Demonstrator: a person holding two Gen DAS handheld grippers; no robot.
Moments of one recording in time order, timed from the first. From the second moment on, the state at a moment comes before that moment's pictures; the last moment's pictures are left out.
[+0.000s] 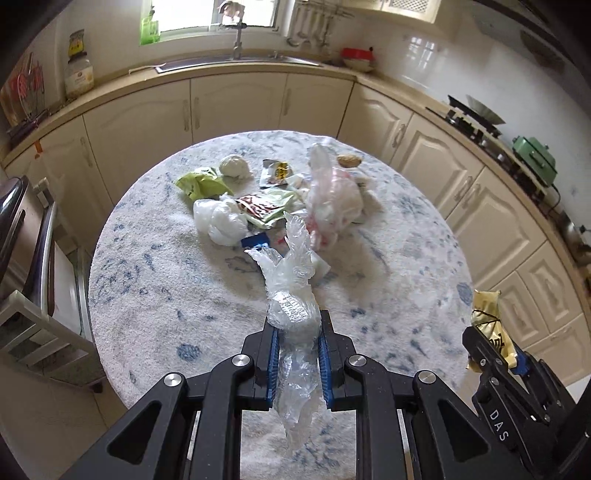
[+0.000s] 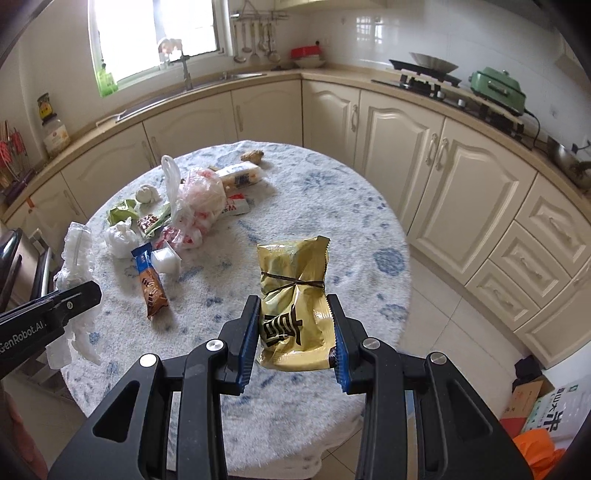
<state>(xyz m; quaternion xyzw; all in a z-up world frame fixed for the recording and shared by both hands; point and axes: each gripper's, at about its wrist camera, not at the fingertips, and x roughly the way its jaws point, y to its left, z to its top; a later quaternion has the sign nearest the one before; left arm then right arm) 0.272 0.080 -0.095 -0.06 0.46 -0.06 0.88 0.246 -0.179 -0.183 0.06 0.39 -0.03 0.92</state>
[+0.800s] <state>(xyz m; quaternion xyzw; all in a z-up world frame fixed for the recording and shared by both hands) 0.244 -0.141 -0.112 0.08 0.48 -0.27 0.83 0.142 -0.362 -0.211 0.16 0.39 -0.25 0.87</state>
